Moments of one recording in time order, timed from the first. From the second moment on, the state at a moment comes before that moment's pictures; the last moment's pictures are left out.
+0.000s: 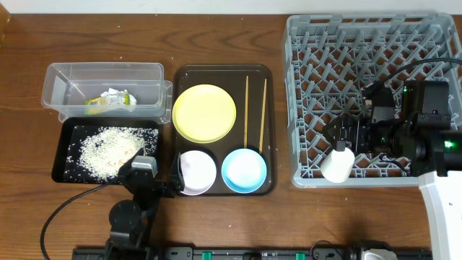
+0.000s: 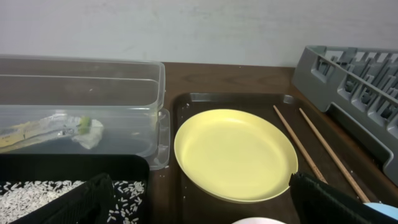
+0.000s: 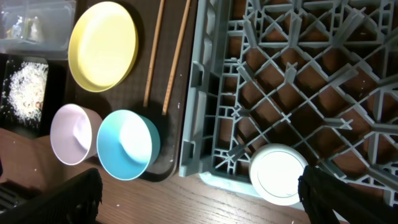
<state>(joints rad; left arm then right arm) -0.14 0.01 0.07 -0.22 0.02 -0.12 -0.02 1.19 1.24 -1.14 -0.42 0.05</state>
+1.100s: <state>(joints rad) -0.14 0.01 0.06 -0.22 0.02 -0.12 0.32 1.26 1.24 -0.93 -0.70 0.07</state>
